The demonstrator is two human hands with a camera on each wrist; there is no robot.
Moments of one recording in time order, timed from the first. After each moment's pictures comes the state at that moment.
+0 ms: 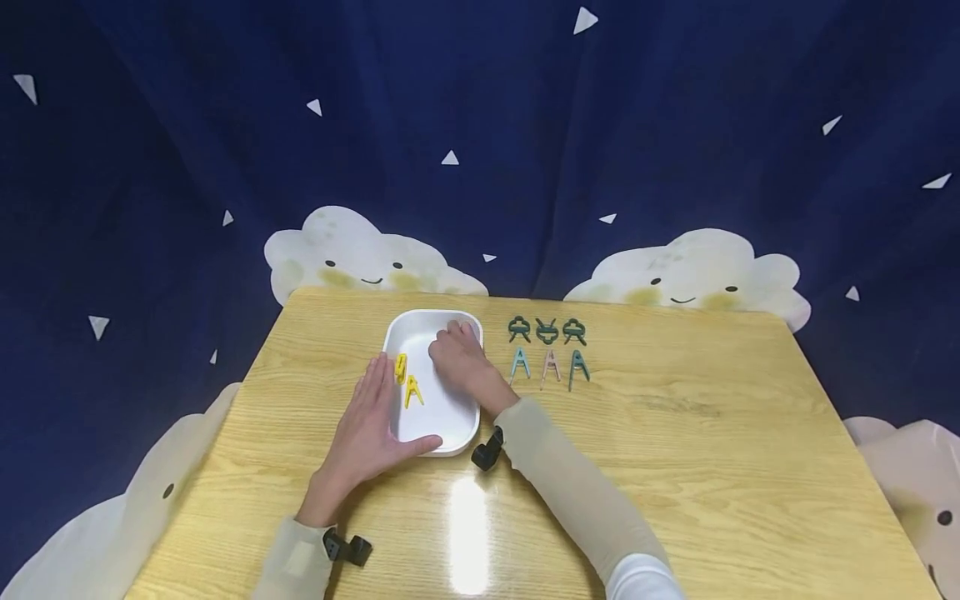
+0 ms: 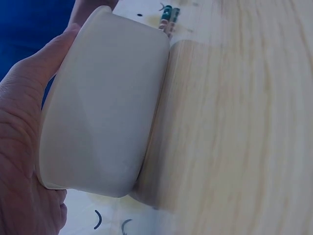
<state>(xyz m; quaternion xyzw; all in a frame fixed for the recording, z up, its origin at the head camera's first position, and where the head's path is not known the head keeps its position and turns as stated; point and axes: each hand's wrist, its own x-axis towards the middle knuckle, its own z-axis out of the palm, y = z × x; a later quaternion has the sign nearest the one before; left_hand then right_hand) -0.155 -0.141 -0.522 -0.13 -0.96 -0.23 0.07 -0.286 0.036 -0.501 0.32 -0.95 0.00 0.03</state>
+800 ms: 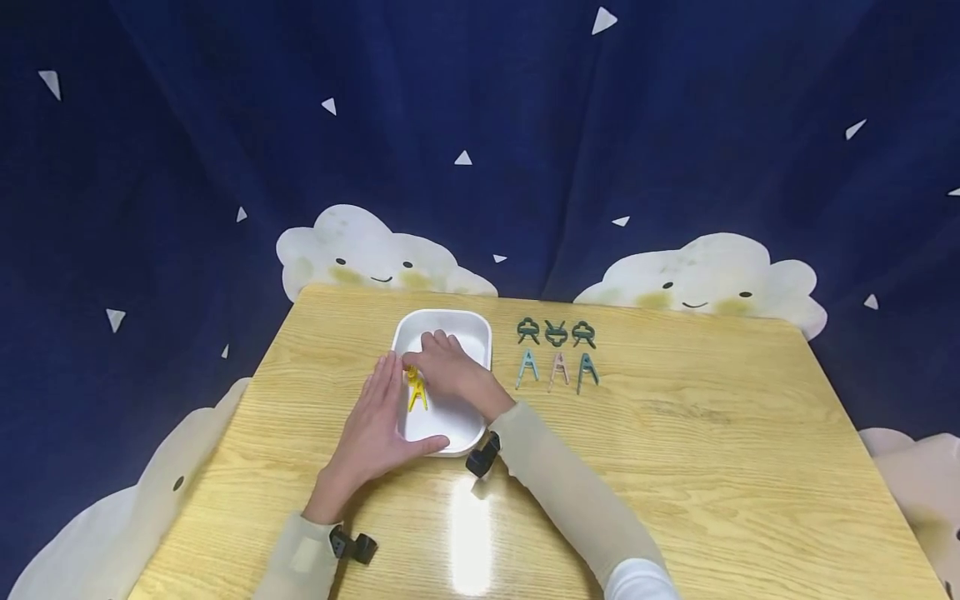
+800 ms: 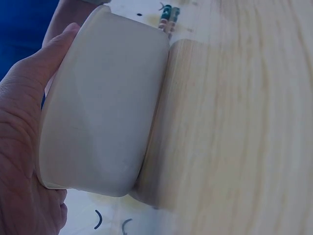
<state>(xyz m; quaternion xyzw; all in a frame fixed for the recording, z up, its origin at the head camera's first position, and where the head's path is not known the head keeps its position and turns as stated) -0.155 -0.143 -0.521 -0.13 -0.96 -0.22 0.07 -0.267 0.016 -0.478 0.40 -0.91 0.08 -0.07</state>
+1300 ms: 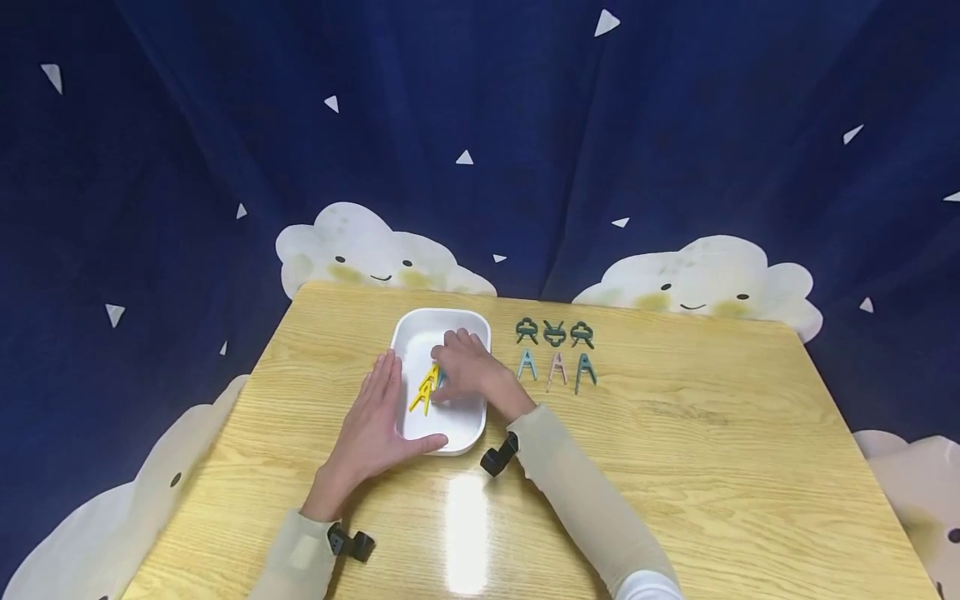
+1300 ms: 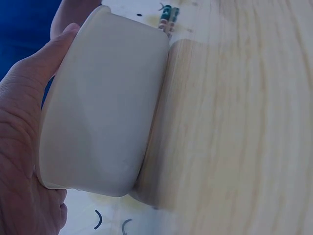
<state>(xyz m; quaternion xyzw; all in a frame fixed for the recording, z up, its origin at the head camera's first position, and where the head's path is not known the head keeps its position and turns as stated) -0.154 -0.142 -0.520 -0.13 -0.96 -0.23 0.06 -0.271 0.045 -0.476 0.35 -0.93 0.08 -0.11</state>
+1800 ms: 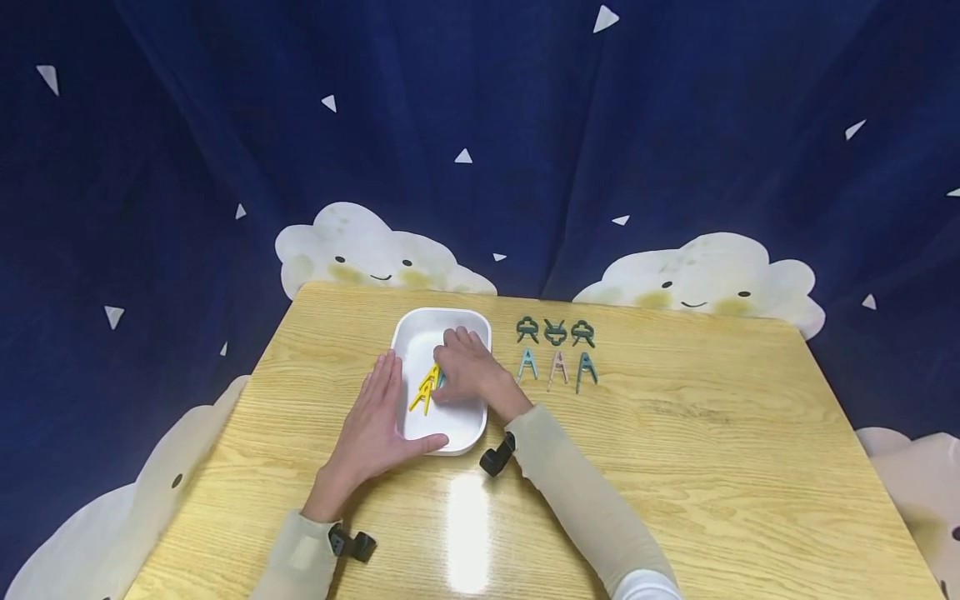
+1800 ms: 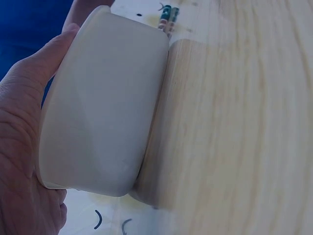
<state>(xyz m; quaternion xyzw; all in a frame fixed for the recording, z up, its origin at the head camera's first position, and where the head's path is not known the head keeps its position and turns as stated) -0.154 -0.142 -0.520 -0.13 -0.97 -0.22 0.06 -0.273 0.043 -0.492 0.34 -0.93 0.07 -0.07</state>
